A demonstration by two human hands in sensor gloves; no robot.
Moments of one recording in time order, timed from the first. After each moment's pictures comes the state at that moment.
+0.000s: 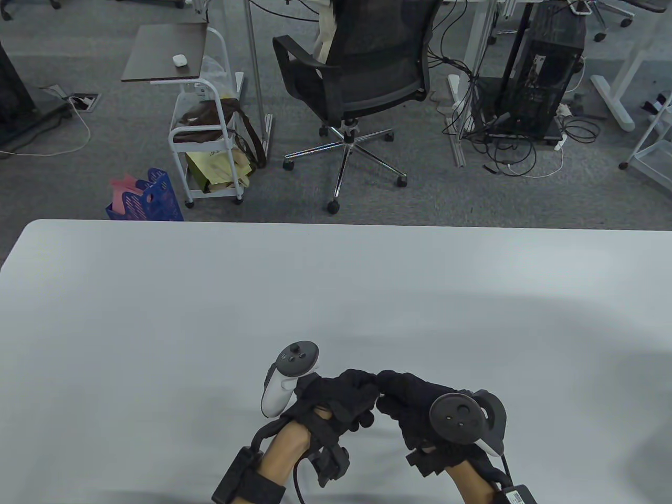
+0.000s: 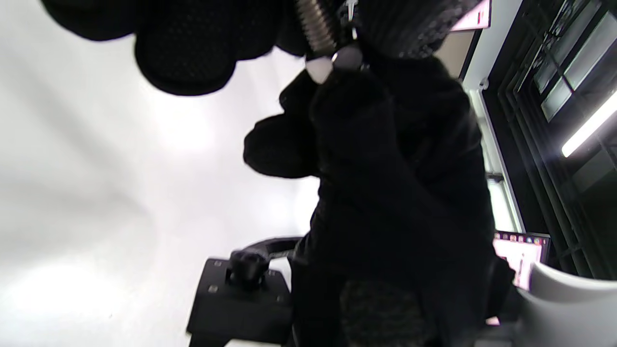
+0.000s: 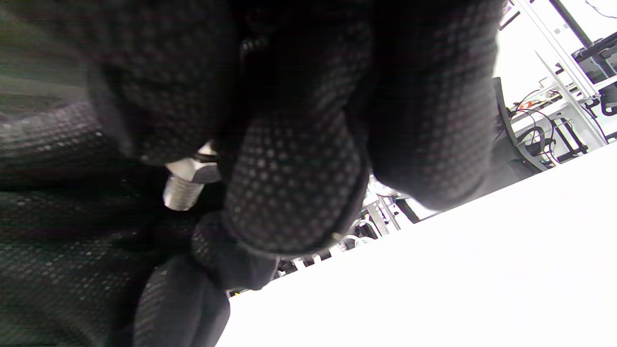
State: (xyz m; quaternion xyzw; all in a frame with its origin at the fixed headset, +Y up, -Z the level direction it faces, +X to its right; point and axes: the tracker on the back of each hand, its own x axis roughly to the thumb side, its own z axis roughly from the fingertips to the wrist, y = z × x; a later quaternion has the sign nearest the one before) left_hand -0.065 -0.726 -0.333 -0.30 -0.17 0.62 0.71; right_hand 0.143 -0.674 -0.288 0.22 -0.17 0.92 0.28
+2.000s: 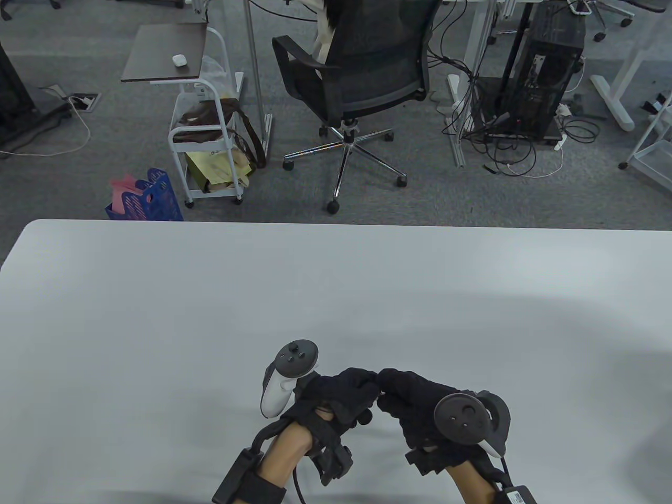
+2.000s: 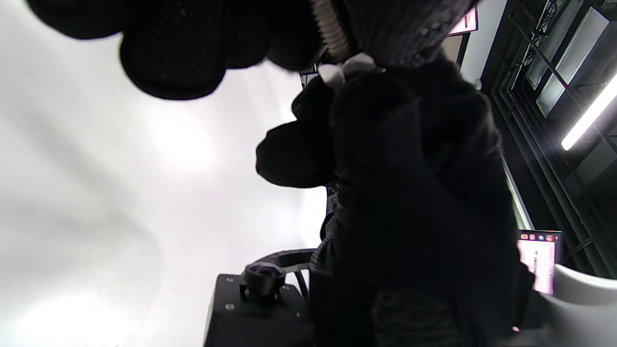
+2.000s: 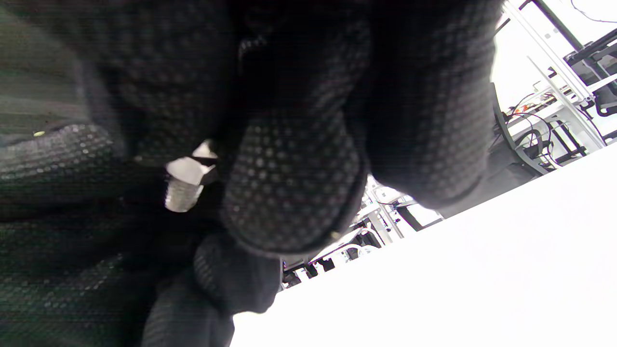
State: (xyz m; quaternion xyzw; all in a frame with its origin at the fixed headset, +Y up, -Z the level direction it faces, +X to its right) left_hand -0.064 -0.723 -0.333 -0.28 -0.18 0.60 0.73; right_hand 0.147 -0.675 -0.288 0.21 -0.19 0.91 0.30
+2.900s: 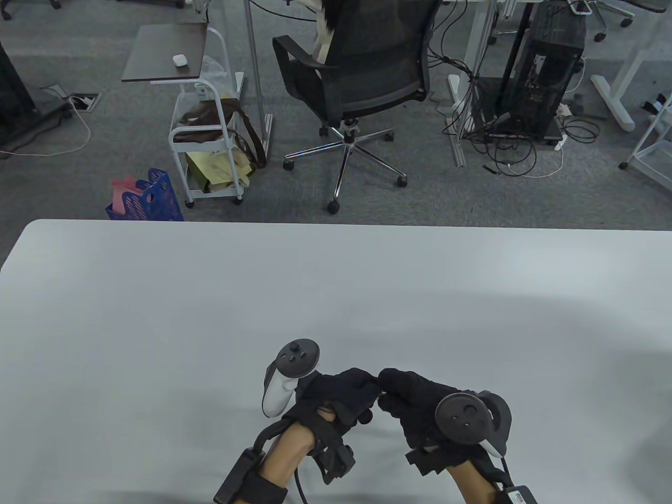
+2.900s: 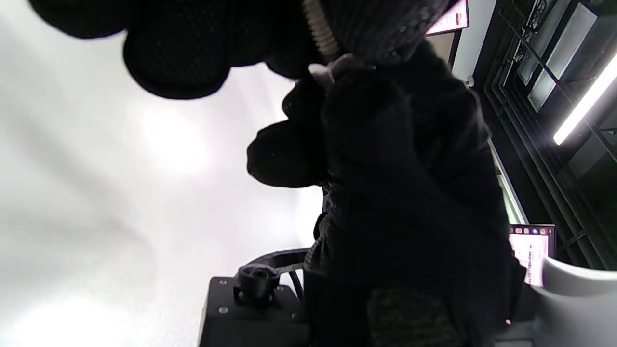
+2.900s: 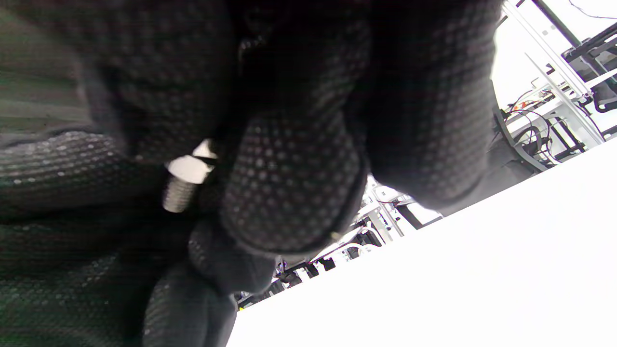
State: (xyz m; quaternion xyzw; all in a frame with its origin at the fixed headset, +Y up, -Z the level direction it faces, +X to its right) left_hand -0.063 -0.719 -0.334 -0.28 -0.19 0.60 0.73; right_hand 0.147 -0.674 -0.288 0.21 -0.18 0.91 0.31
